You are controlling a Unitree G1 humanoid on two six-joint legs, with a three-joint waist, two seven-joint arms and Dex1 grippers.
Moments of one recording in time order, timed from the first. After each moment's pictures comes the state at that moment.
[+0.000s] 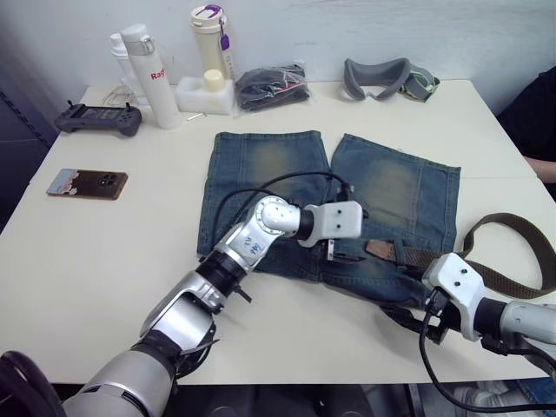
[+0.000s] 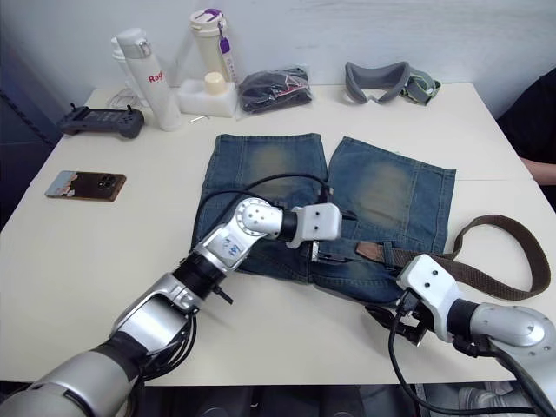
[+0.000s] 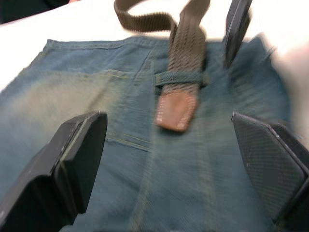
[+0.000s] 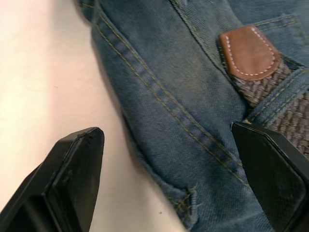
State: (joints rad) left arm -0.99 0.09 -0.56 0.63 0.16 -0.19 -0.75; right arm 0.30 -0.98 -0.24 -0.66 0.50 0.61 0.65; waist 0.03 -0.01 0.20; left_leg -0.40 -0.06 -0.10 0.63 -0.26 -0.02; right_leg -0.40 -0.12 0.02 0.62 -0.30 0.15
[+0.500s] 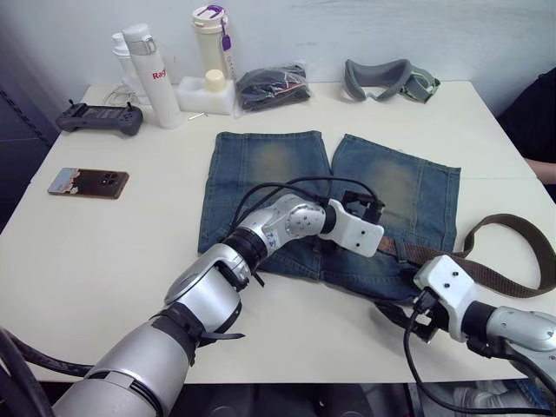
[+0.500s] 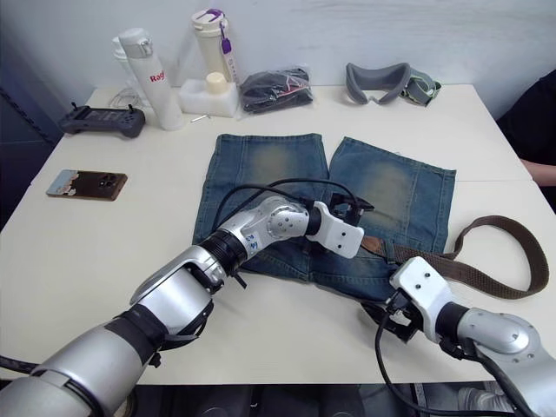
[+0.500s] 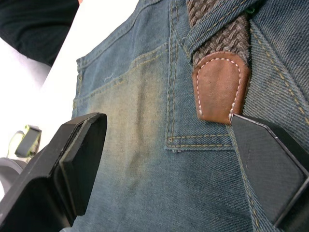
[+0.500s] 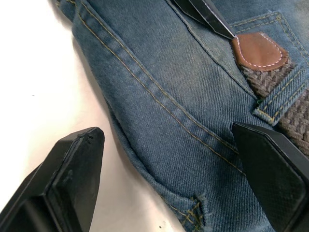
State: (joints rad) left arm -1.19 0.03 -0.66 1.02 0.53 -0.57 -0.40; right arm 0.28 -0.88 -0.22 -0.70 0.44 0.68 0.59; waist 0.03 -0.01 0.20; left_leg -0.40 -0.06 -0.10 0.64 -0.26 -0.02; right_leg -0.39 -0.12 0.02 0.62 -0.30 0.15
